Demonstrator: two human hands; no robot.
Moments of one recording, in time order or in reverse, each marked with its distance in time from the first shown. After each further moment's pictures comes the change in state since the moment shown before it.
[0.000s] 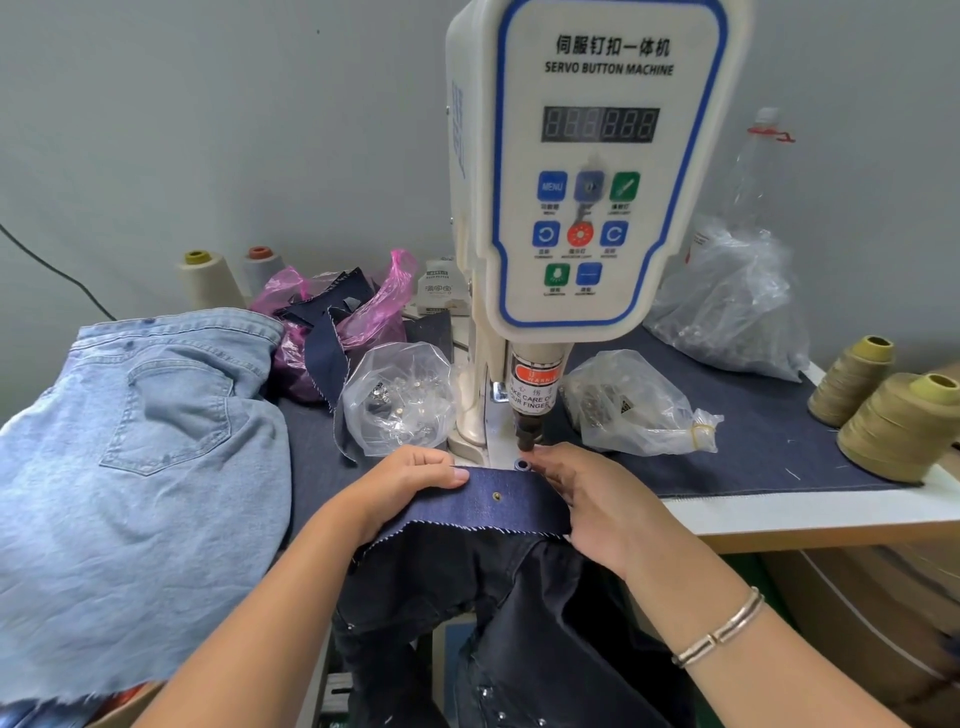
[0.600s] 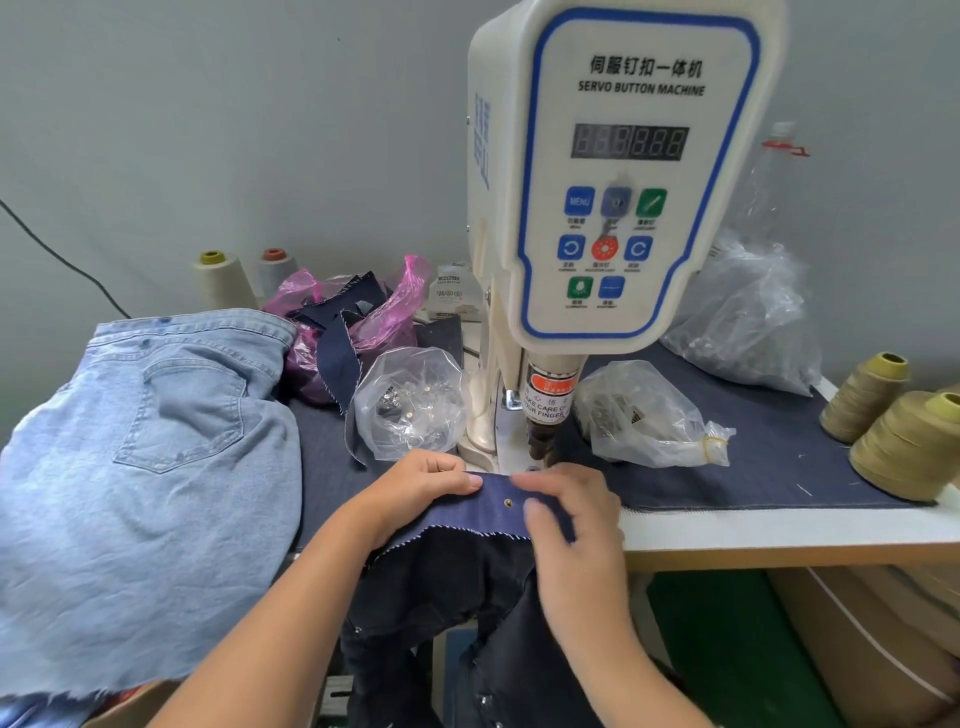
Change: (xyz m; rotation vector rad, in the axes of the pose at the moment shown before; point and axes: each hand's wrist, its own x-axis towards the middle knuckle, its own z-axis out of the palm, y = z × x) left_hand -0.005 0.007 0.007 0.089 0.040 0.043; right_hand -0.047 0.049 0.030 -0.548 0.298 -0.921
